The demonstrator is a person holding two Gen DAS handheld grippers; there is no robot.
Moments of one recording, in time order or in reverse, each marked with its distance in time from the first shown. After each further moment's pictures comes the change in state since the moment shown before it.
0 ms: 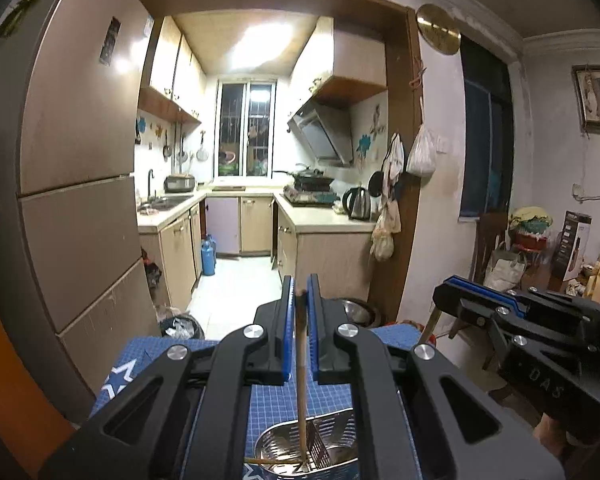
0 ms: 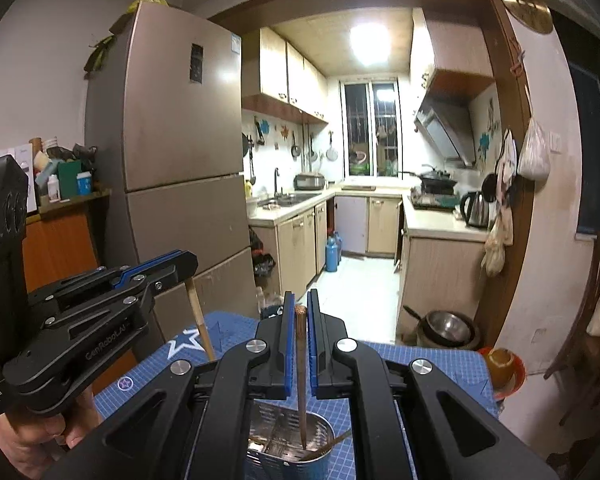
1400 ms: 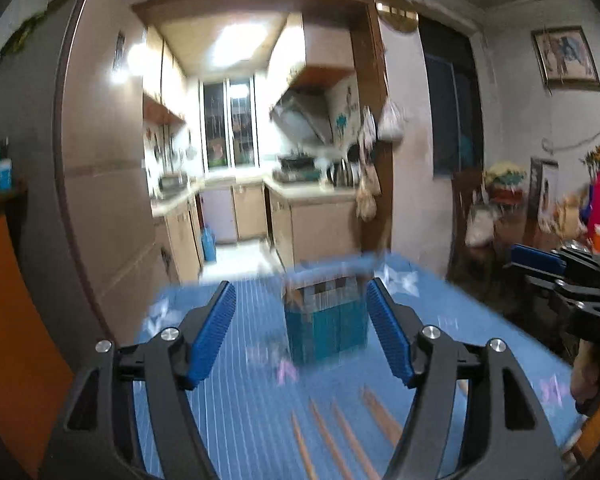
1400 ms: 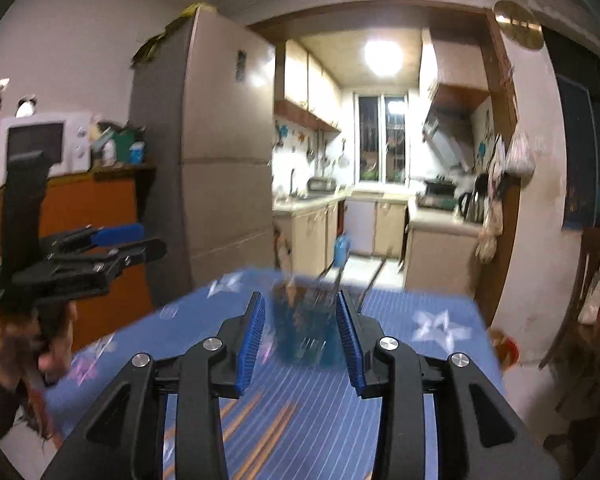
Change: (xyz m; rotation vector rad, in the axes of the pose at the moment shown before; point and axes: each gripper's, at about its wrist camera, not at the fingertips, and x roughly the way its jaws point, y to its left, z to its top) left arm -0.181 0.028 -0.124 0.115 0.077 -0.047; right arm -0.190 0.070 -0.176 -0.054 -0.019 0.036
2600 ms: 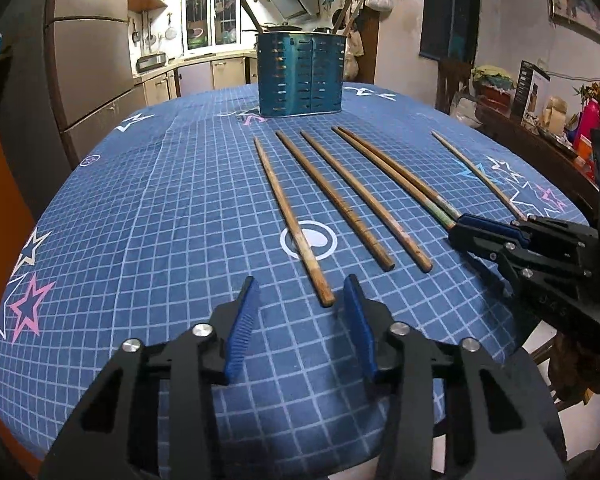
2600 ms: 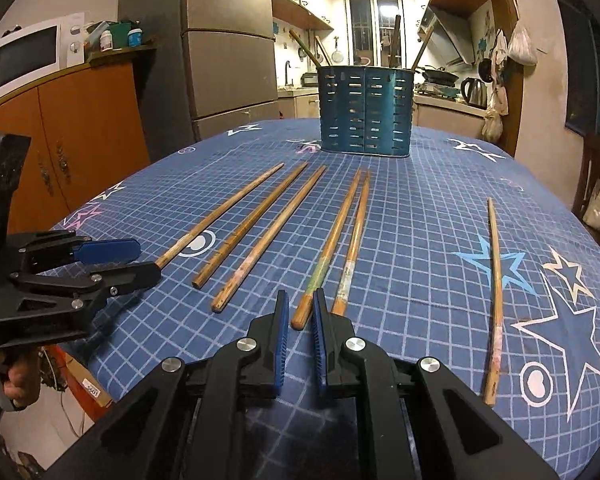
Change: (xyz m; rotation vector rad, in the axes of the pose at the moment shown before) left arm -0.006 -0.014 -0.216 -0.045 0.391 -0.086; right arm 0.024 0.086 -0.190 0.068 0.329 -0.041
